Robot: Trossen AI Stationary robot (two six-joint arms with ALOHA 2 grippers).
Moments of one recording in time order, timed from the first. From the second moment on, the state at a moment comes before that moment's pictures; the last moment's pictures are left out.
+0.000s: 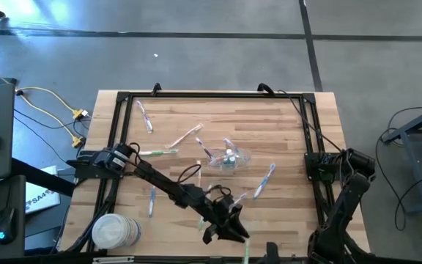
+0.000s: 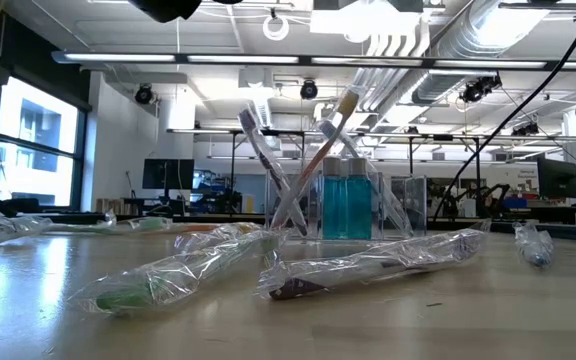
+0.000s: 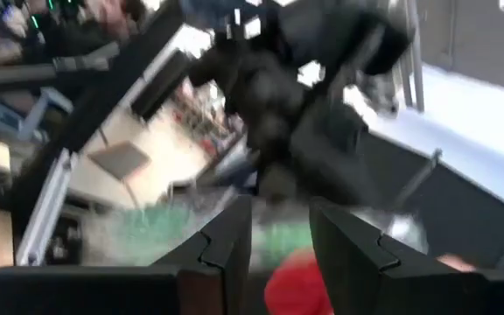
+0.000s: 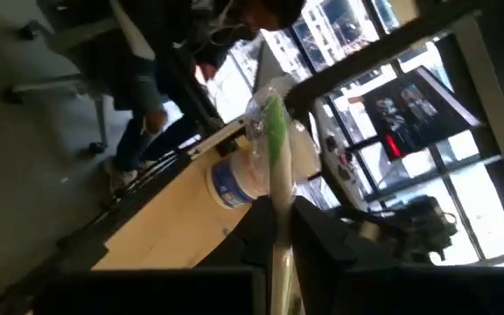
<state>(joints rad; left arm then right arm) -0.43 2.13 1.39 1.13 0.20 -0.79 1.07 1.87 1.55 0.00 0.93 -0.68</state>
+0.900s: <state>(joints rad) -0.43 2.13 1.39 1.11 0.23 -0.26 1.12 1.87 1.55 0.32 1.10 -0.45</state>
